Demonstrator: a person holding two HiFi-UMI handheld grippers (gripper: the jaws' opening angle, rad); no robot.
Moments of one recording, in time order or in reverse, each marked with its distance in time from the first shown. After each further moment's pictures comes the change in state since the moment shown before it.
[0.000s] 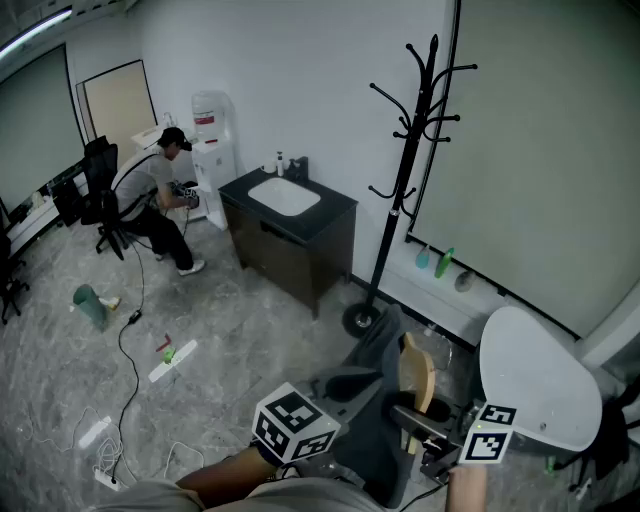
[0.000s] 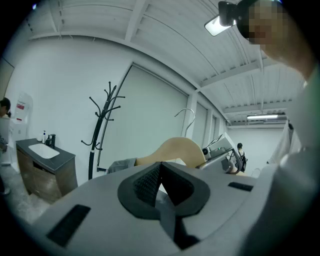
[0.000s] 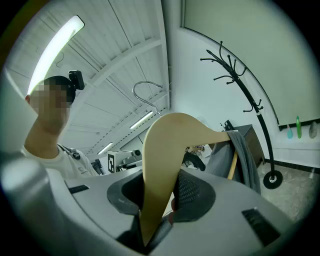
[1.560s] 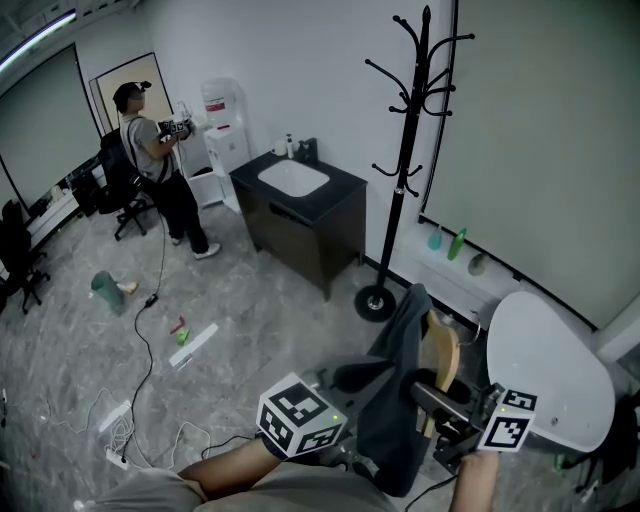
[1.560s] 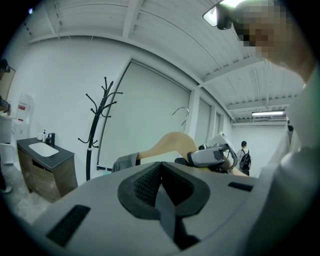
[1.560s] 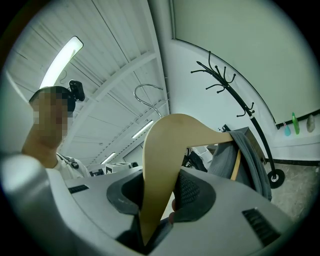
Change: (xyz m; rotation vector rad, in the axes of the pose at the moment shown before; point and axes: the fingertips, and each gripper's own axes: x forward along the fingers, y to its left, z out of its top) left arm 0.070 -0.039 -0.010 0.005 0.019 0.026; right arm -0.081 -0.040 0.031 0.053 -0.104 0.023
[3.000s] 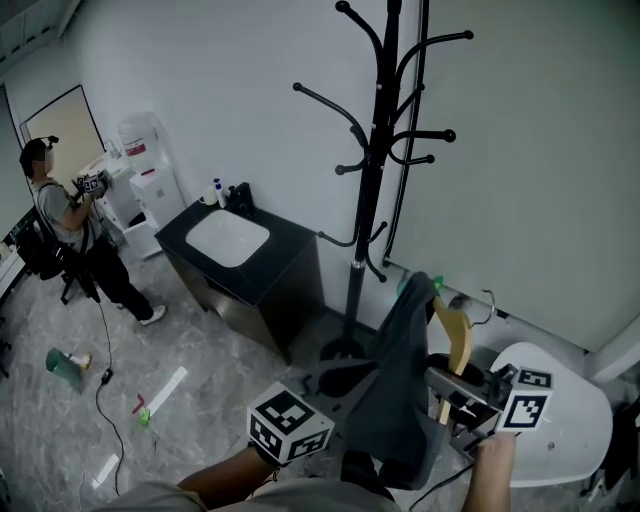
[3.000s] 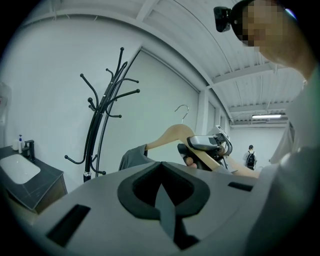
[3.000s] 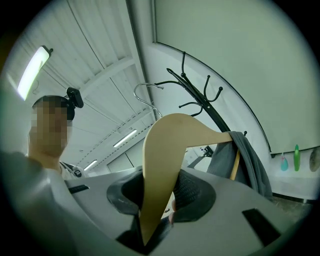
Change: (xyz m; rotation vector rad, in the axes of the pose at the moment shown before) left arm 0.237 0.326 0.101 0.018 -0.012 -0.102; right arm 0.111 -0.316 0.262 -0.033 -0.072 -0.124
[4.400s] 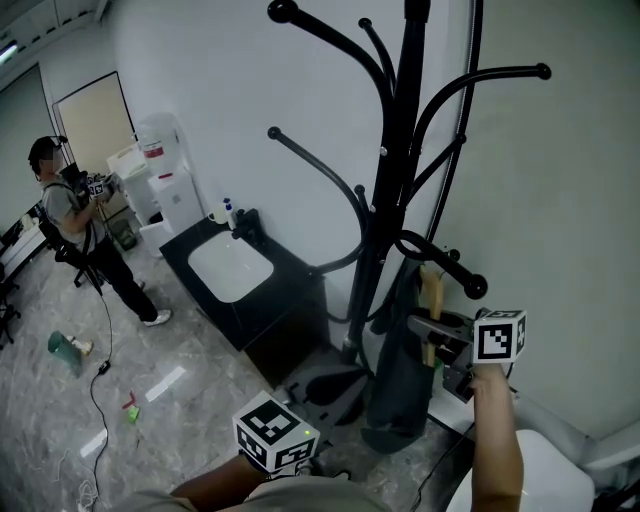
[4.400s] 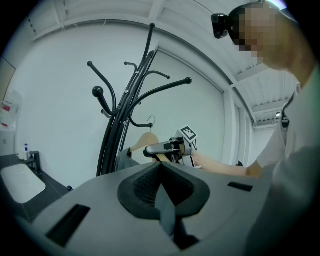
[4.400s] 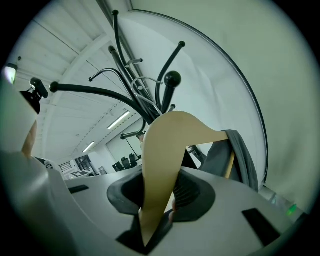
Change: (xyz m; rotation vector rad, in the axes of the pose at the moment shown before) left arm 0.155 0.187 0.084 -0.006 -0.080 0.207; right arm 0.152 -0.301 0.188 -0.062 0.290 0.005
